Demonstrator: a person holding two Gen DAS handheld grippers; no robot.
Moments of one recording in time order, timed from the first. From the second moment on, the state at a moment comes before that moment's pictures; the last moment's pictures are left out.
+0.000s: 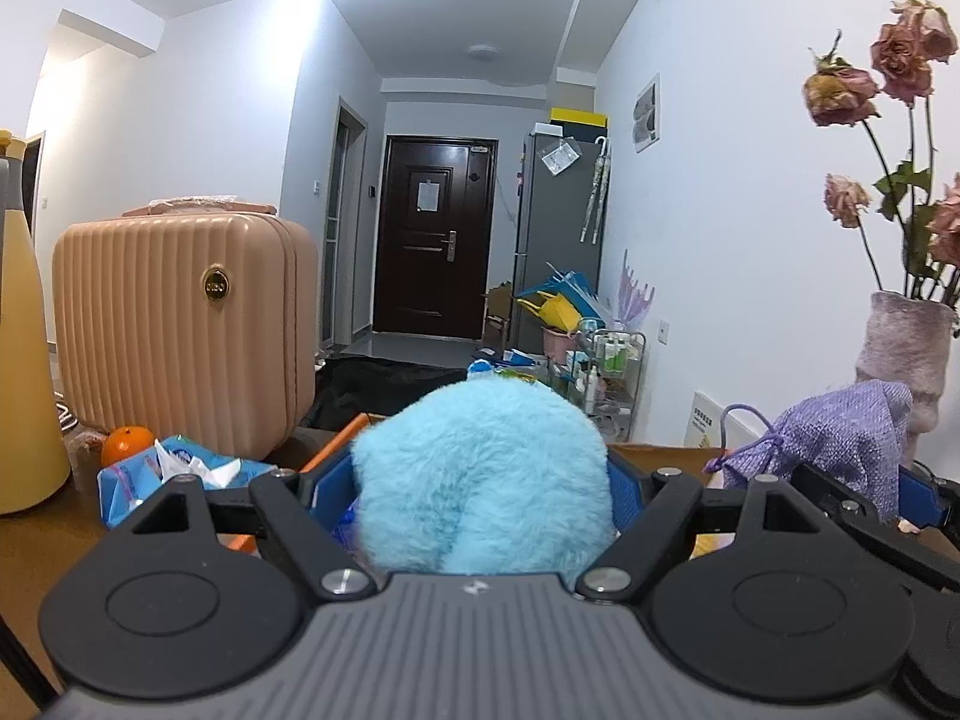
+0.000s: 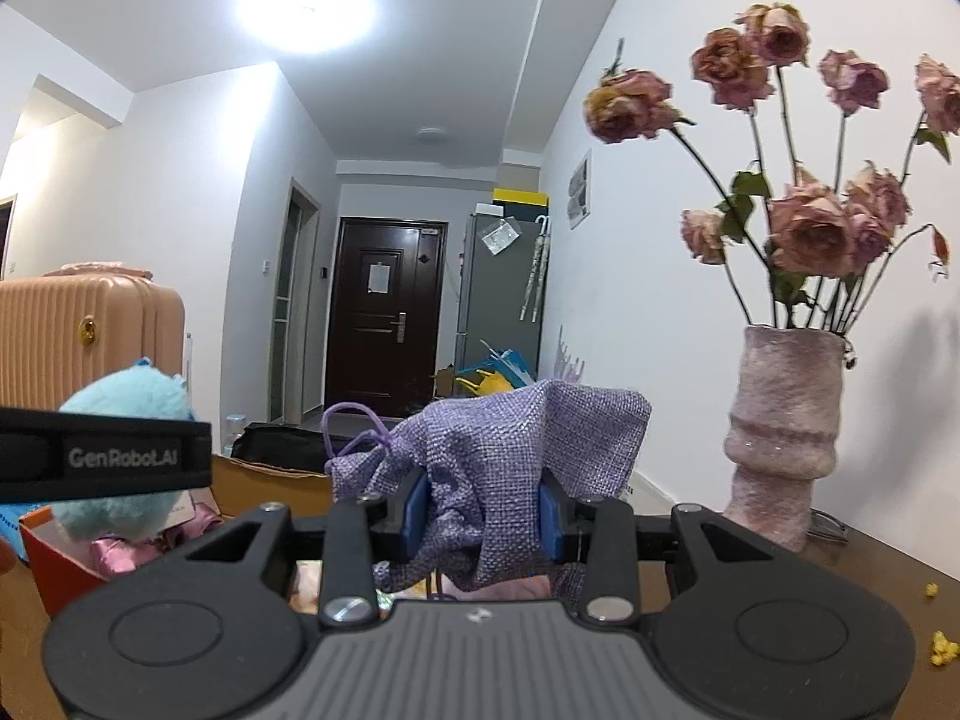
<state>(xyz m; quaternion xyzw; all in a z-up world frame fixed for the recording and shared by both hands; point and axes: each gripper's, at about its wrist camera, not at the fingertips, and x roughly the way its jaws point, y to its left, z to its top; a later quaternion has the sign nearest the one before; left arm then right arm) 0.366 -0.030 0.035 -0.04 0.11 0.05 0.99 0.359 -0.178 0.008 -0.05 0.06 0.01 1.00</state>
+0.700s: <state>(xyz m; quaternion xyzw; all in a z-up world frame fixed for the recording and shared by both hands) 0.424 -0.016 0.031 -0.02 0.10 0.07 0.99 0.418 -0.154 -0.002 -0.07 0.08 0.04 0.99</state>
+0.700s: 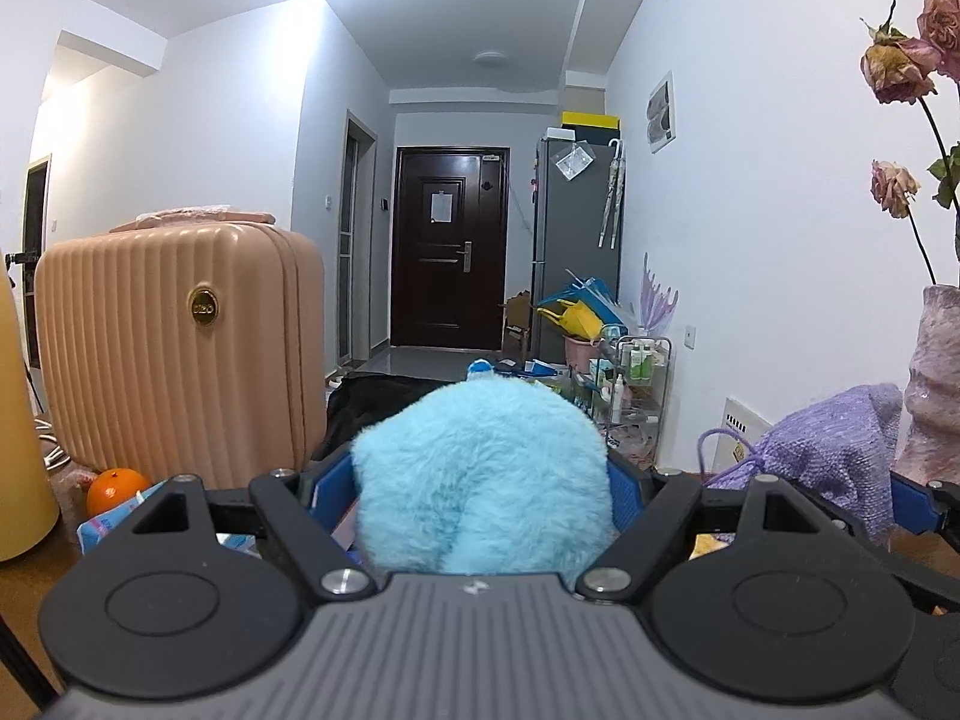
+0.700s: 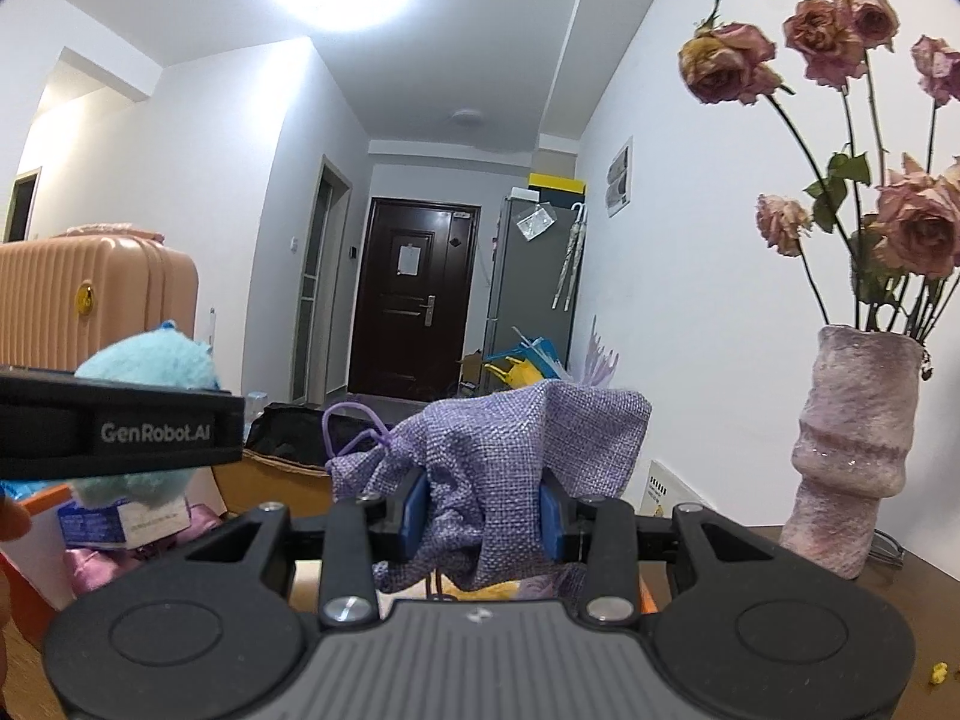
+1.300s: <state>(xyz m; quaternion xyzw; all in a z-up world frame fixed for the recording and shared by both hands) 0.424 -0.011 0.026 -0.04 0.10 0.07 0.99 0.421 -0.158 -0.010 -0.06 0.10 0.03 0.99</state>
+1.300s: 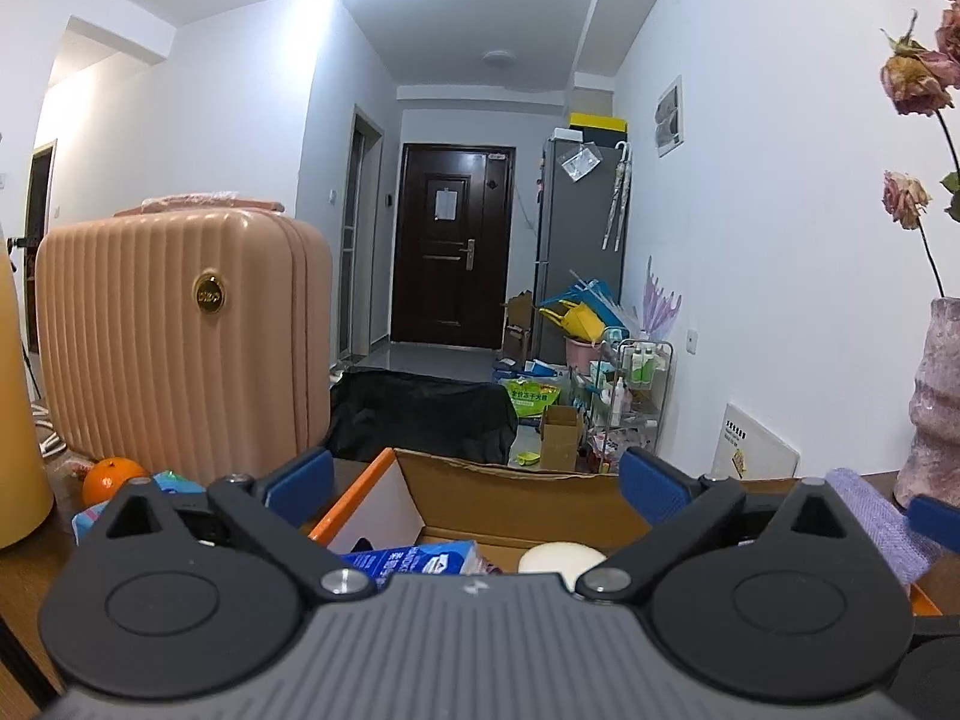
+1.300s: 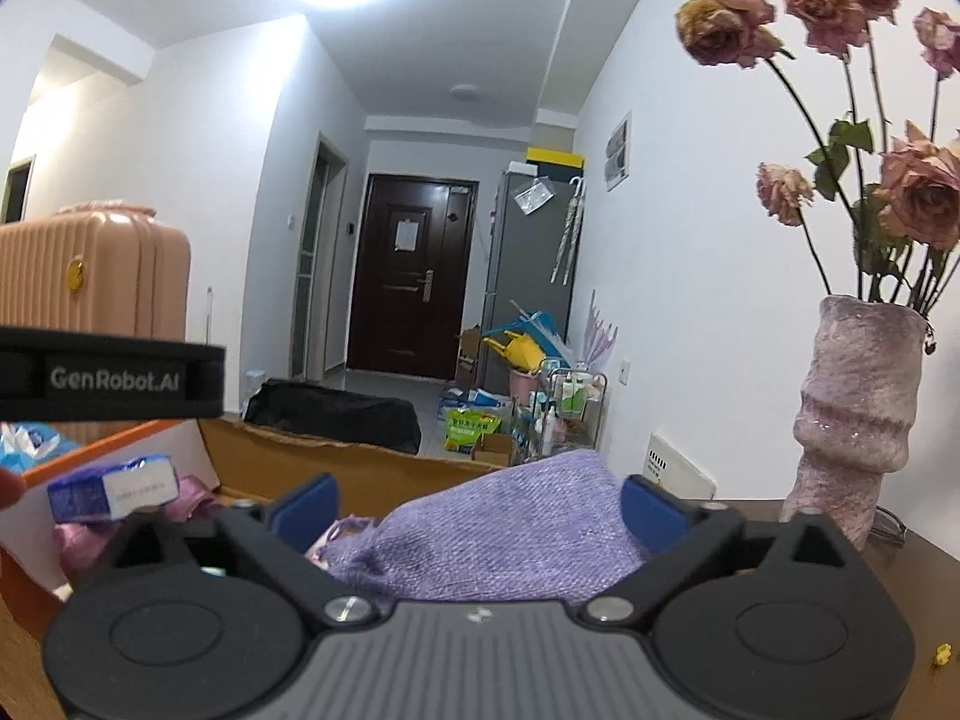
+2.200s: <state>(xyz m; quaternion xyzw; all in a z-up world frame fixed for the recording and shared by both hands) 0.389 0.000 0.031 -0.03 0.10 0.08 0.99 0.364 -0.186 -0.004 -0.03 0.07 0.01 1.00</state>
